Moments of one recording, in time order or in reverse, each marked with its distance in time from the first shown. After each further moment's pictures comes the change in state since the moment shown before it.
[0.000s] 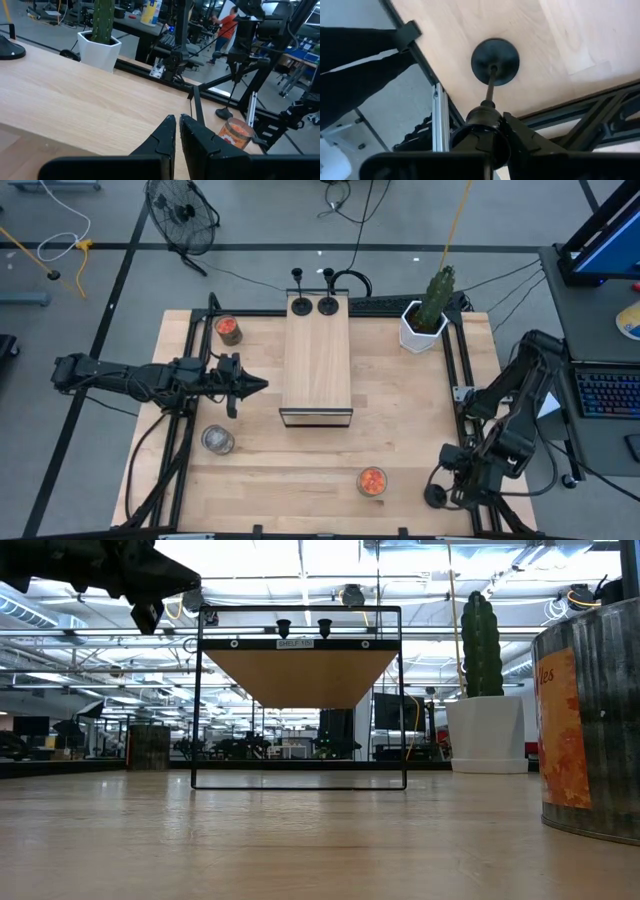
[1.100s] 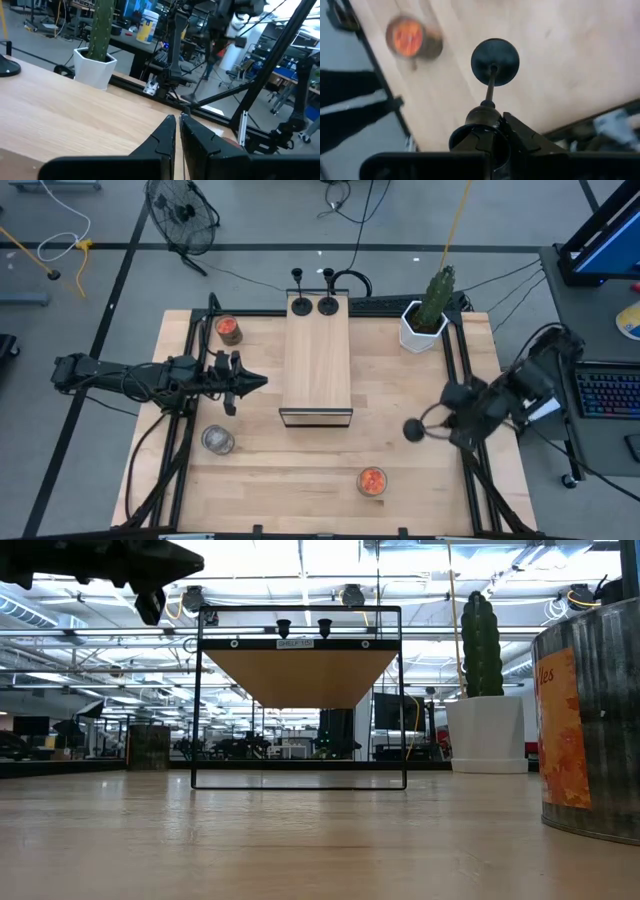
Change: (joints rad) left arm 0.000 0.001 0.000 0.096 -0.004 -0.021; right arm -0.392 -0.109 0.387 -0.519 0.237 -0.475
